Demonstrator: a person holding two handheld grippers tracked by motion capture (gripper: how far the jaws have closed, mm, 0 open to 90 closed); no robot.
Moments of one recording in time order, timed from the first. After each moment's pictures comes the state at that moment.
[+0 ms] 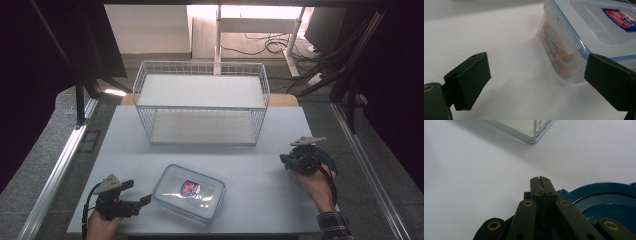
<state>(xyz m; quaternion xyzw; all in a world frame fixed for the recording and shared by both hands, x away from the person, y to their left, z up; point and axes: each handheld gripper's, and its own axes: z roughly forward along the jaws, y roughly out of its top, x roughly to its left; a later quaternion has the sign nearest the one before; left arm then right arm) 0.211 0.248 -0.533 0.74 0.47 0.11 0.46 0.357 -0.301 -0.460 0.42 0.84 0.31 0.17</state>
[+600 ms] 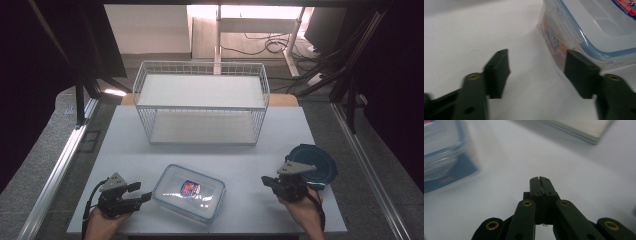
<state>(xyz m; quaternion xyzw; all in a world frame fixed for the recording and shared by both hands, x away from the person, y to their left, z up) 0.217 0.241 -0.528 0.78 0.46 0.11 0.42 0.279 -0.257 -0.477 0.35 0.85 0.38 0.13</state>
